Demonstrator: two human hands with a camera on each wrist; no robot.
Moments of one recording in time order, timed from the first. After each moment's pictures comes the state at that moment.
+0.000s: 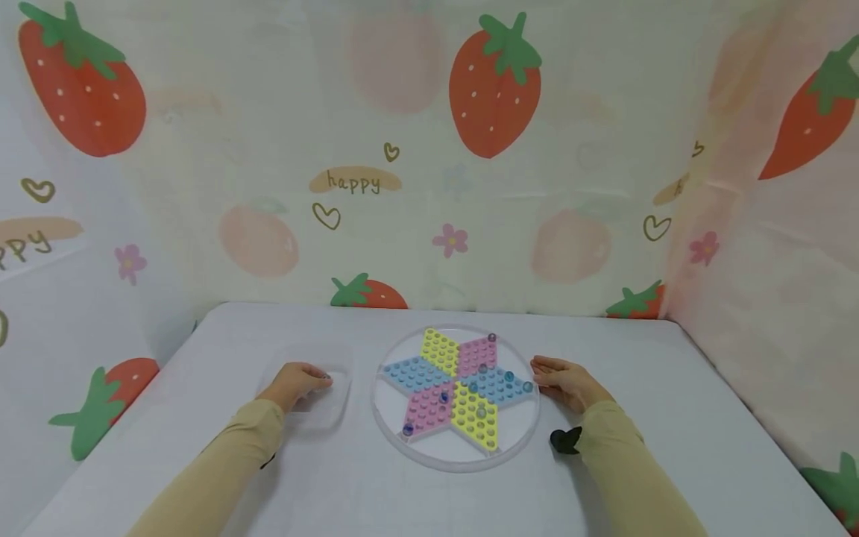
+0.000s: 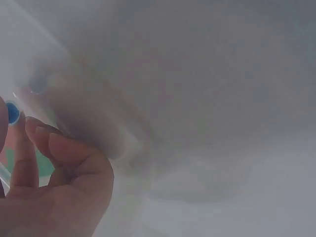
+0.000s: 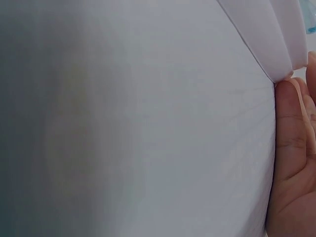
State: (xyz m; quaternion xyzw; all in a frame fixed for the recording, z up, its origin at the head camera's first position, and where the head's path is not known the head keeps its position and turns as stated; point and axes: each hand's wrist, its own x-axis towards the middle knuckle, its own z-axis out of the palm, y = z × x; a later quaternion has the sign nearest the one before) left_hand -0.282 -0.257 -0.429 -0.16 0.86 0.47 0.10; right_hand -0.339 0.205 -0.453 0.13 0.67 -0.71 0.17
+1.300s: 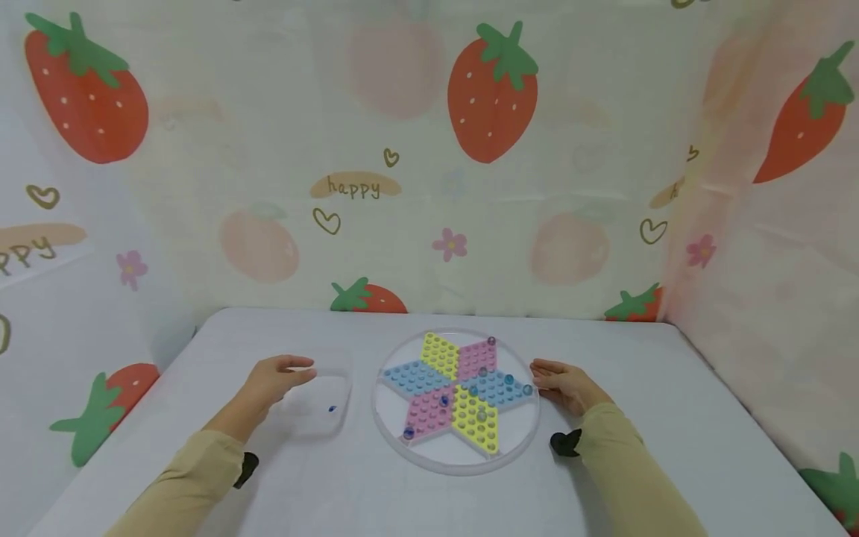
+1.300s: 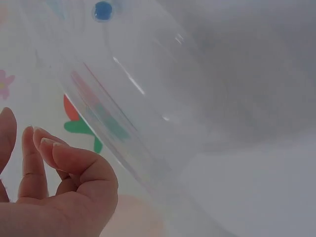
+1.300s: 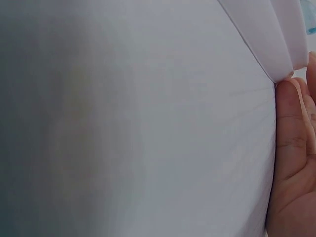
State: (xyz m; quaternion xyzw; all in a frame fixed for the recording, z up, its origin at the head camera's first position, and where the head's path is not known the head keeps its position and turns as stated) left_hand -0.238 -0.262 -0.377 -0.09 0.85 0.52 0.06; right_hand -0.338 0.204 -0.452 0.11 0.69 -0.69 0.17
